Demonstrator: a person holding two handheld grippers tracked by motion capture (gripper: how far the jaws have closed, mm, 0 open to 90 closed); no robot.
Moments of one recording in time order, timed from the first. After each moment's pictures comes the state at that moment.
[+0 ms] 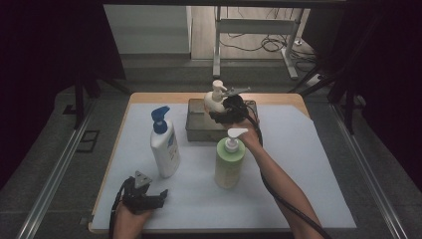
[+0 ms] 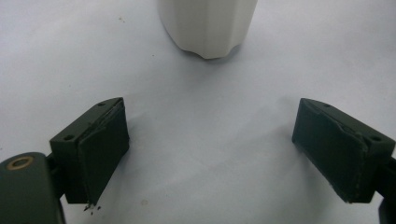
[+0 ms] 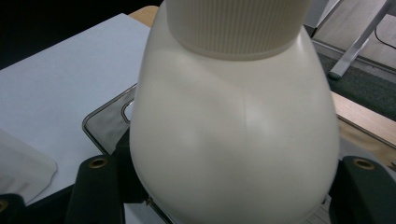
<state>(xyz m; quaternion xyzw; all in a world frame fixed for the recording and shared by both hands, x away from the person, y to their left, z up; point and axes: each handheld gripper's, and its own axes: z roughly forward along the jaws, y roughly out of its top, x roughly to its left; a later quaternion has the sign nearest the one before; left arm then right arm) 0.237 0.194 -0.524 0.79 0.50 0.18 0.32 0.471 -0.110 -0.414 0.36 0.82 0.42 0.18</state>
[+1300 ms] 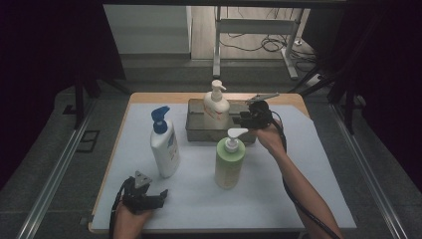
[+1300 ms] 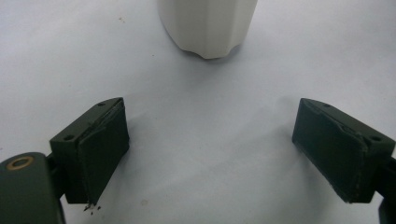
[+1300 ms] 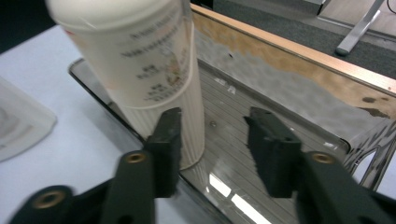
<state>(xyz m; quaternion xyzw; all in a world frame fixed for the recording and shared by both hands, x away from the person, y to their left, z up) 0.237 0.194 -0.524 0.79 0.50 0.18 0.32 0.460 -0.185 -0.421 0.38 0.81 0.42 0.14</state>
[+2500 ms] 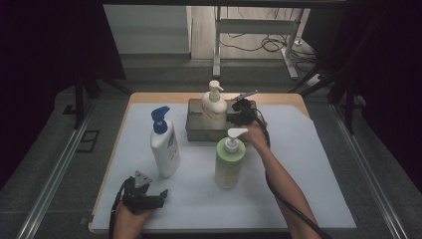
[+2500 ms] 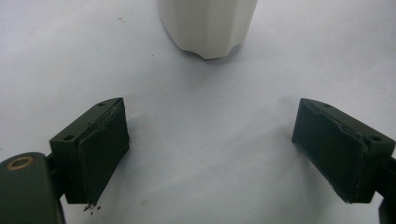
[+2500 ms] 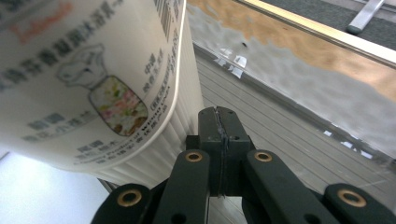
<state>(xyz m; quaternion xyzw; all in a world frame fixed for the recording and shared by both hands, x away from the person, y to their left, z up) 0.237 0.194 -0.524 0.79 0.50 0.18 0.32 0.494 -0.143 -0.450 0.39 0.83 0.37 0.12</state>
